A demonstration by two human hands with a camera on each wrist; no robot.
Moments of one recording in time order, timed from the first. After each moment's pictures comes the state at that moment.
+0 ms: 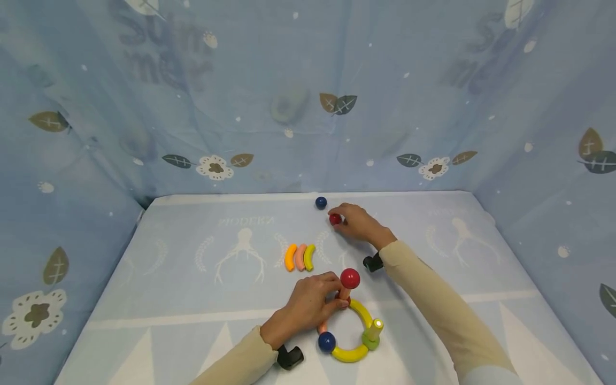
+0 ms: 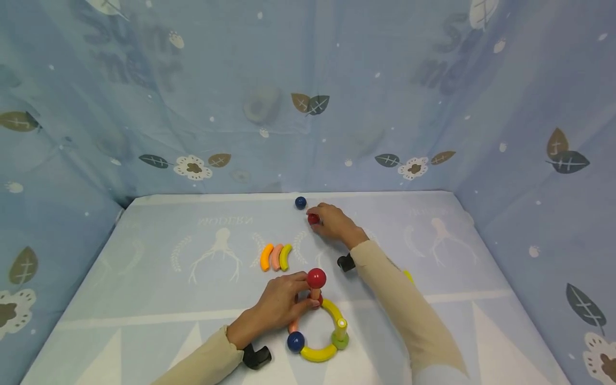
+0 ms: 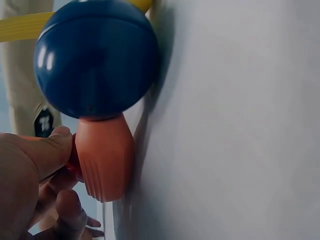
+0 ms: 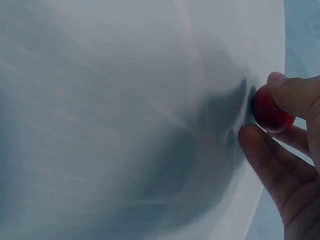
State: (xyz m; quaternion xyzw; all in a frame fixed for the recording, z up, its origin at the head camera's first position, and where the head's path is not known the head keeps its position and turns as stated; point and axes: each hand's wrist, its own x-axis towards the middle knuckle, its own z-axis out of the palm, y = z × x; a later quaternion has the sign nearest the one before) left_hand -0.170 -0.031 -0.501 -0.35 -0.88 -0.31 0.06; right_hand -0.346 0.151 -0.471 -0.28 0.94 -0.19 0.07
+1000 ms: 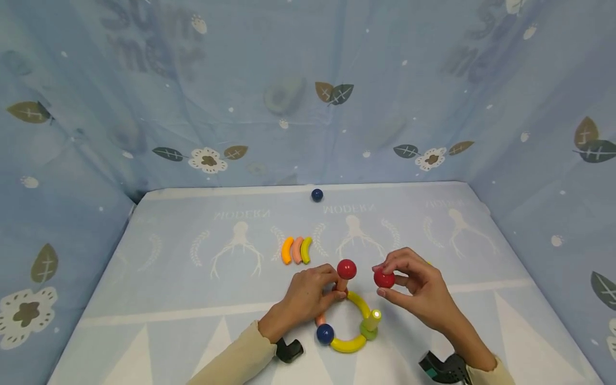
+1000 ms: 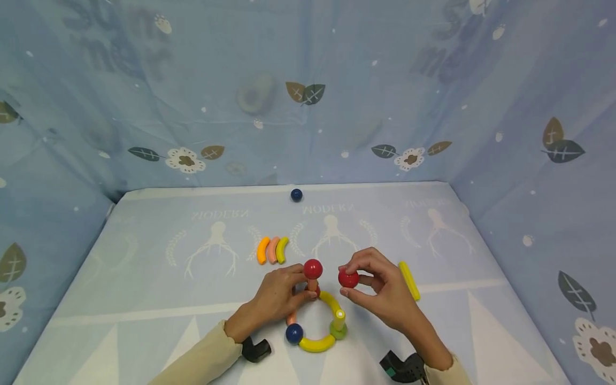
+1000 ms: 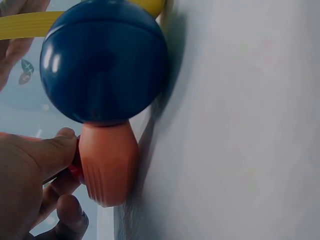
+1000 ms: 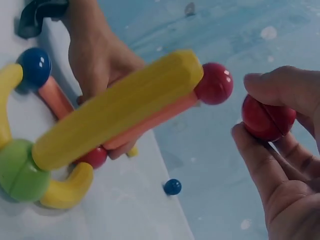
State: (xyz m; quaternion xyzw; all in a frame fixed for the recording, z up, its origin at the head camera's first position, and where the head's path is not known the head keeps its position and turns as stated) left_hand -0.172 -0.031 -0.507 -0.34 -0.88 -0.33 0.08; right_hand -0.138 0.224 -0.419 -0.27 0.75 -0.60 -0.02
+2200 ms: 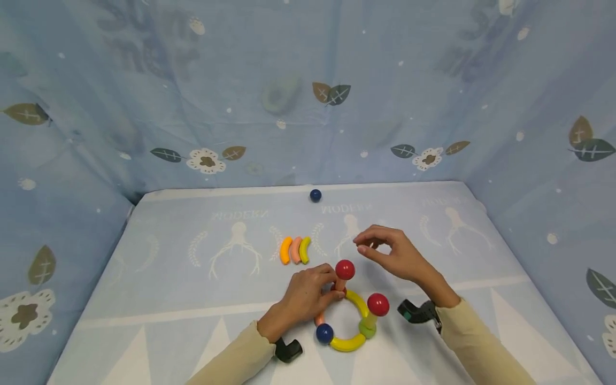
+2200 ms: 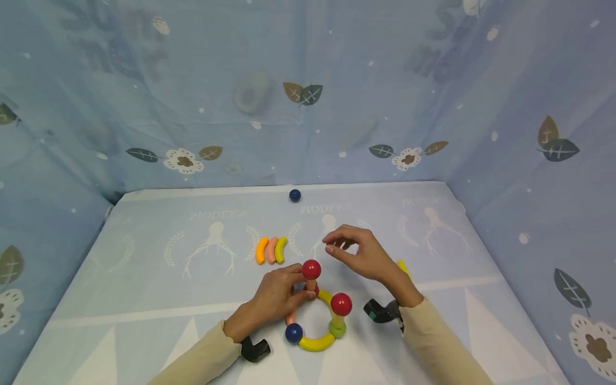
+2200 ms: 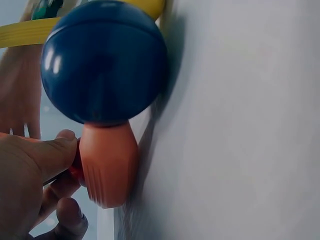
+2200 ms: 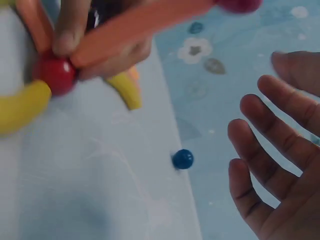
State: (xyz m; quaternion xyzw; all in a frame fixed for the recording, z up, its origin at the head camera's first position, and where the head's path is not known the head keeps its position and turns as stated) left_hand -0.172 -0.030 -0.506 -0.34 -0.88 -0.33 0.07; right_hand -0.215 0.212 -0.430 -0.33 0.83 -0.45 -0.02
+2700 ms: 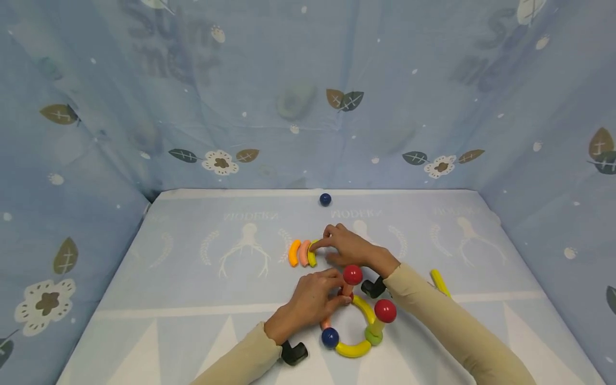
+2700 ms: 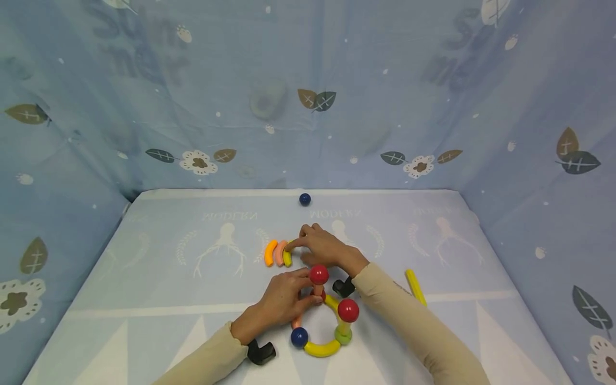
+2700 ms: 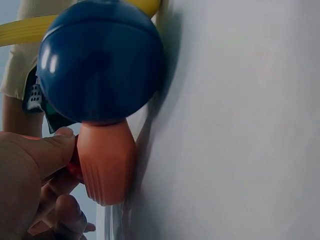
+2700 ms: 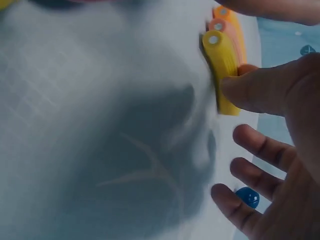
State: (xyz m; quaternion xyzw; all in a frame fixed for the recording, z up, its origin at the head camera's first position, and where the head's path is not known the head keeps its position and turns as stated) left_hand -0.168 -0.032 -0.505 -0.35 -0.88 -0.30 0.09; right_hand -0.276 0.122 -0.465 -0.43 0.89 -0.15 0.09
